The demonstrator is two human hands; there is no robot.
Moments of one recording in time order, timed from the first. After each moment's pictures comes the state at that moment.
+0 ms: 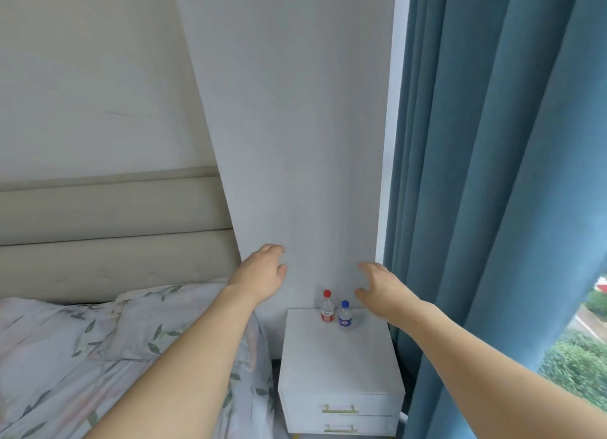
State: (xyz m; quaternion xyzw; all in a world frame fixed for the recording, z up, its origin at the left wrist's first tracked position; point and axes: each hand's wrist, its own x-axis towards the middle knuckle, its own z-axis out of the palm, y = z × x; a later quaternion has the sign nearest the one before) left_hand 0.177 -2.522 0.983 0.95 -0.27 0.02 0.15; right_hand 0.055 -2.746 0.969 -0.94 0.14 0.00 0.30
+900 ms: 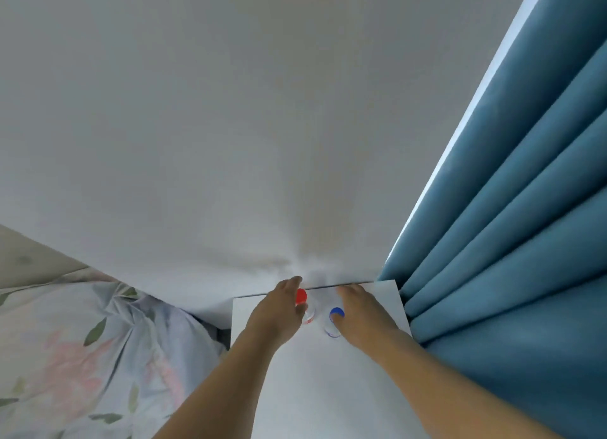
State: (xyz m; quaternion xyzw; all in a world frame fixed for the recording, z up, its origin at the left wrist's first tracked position) left_hand 0.504 -2.745 0.579 0.92 -0.24 -0.26 0.18; right_hand 0.414 -2.894 0.598 -0.92 0.21 0.18 0.28
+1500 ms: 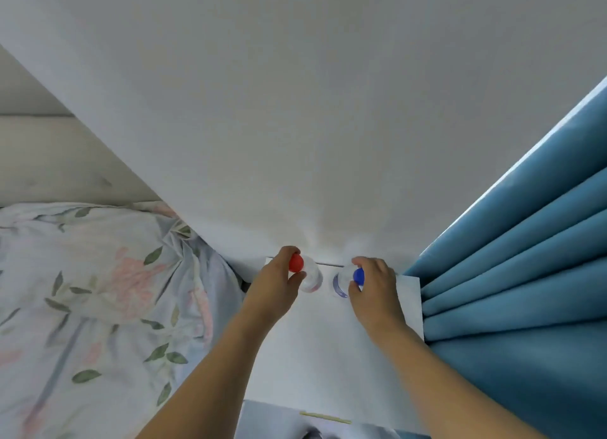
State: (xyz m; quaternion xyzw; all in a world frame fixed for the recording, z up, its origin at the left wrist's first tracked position) left_hand 0.473 -2.688 0.639 0.93 -0.09 -0.17 0.32; right_hand 0.411 -2.862 0.630 -0.90 0.21 0.03 0.37
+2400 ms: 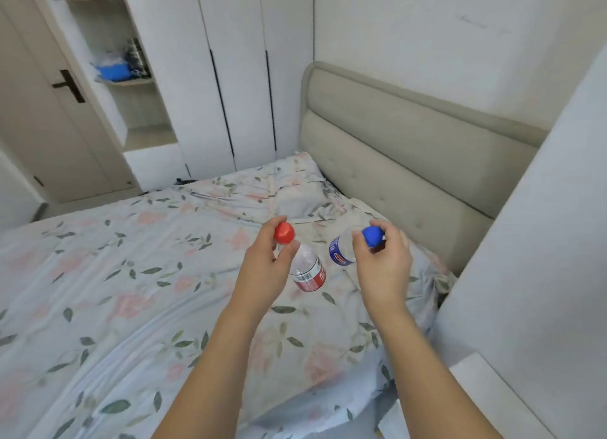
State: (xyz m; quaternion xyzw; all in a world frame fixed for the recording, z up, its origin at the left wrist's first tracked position) left_hand 0.091 -2.321 0.946 0.78 0.28 0.31 0.47; right_hand 0.214 -2.447 0.947 -0.76 -0.18 -0.05 0.62
